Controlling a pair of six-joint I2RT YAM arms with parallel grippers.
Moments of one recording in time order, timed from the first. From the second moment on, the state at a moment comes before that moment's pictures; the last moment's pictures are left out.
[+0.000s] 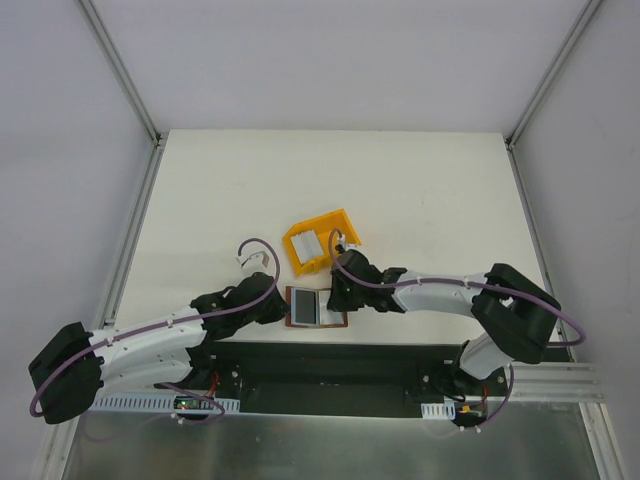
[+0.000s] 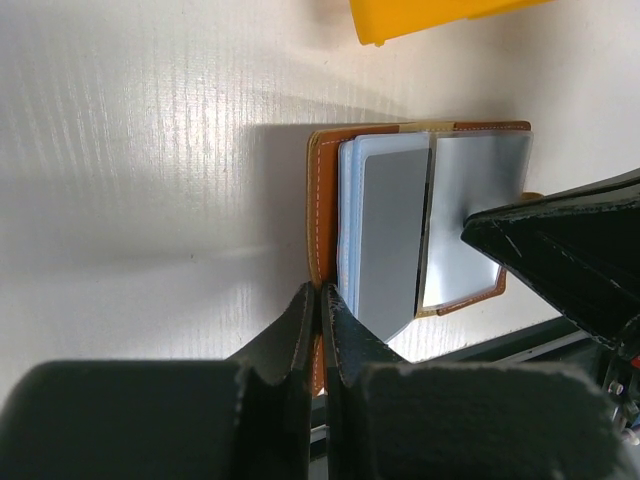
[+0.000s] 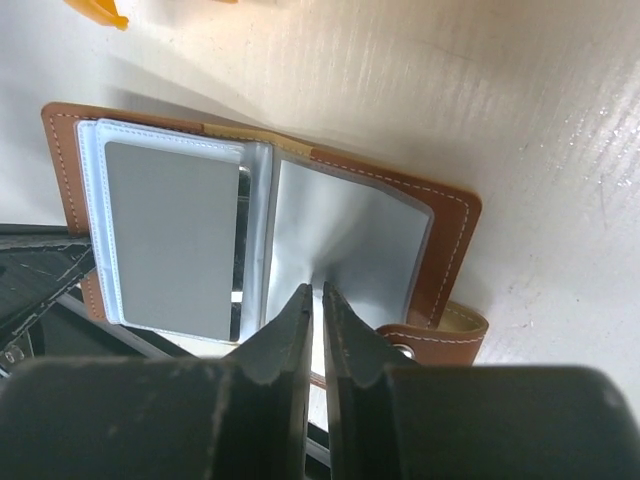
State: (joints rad) left arm -0.93 0.93 0.34 -0.24 -0.21 -1.04; right arm 1.02 1.55 0.74 -0.13 0.03 0.85
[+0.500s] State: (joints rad) left arm -0.93 0.95 0.36 -0.26 -0.19 -1.03; right arm 1.02 1.58 0.78 -0.14 0.02 0.84
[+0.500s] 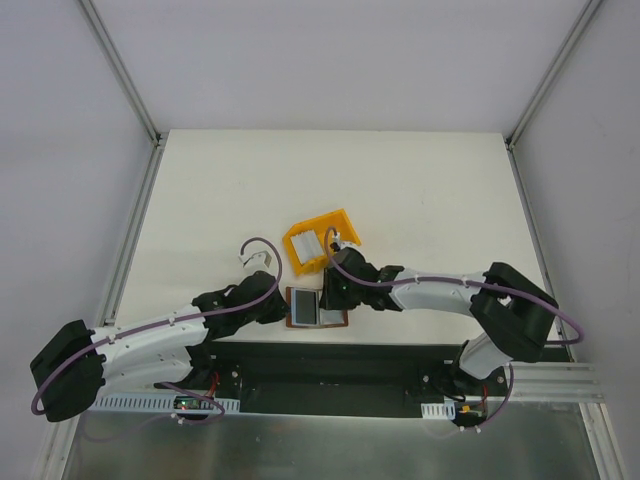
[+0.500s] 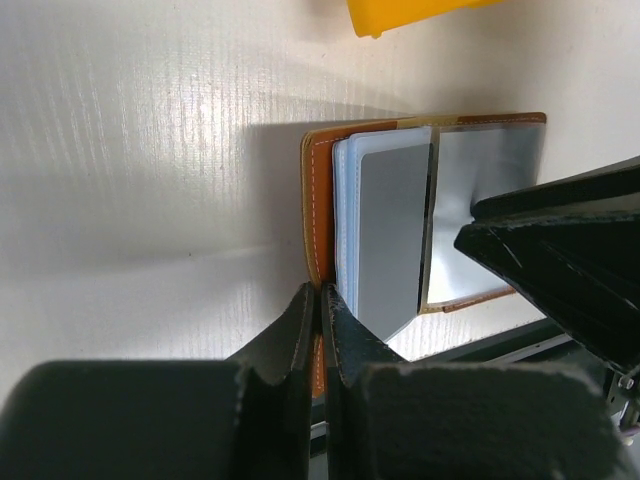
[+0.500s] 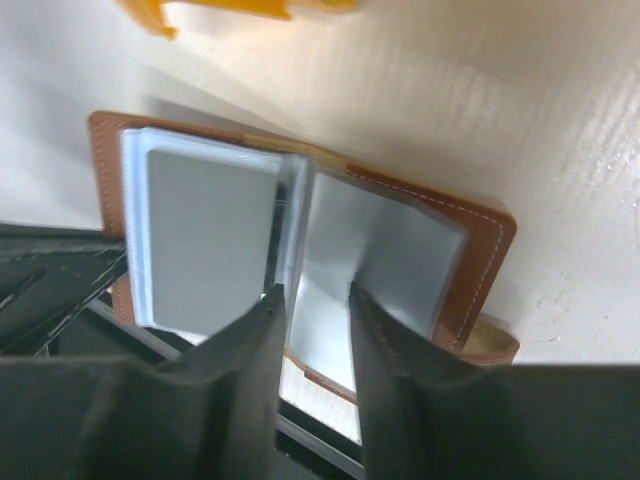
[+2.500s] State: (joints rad) left arm -0.93 0.90 0.36 -0.26 -0.18 -1.03; right arm 1.18 1.72 1.06 -0.35 0.13 0.75
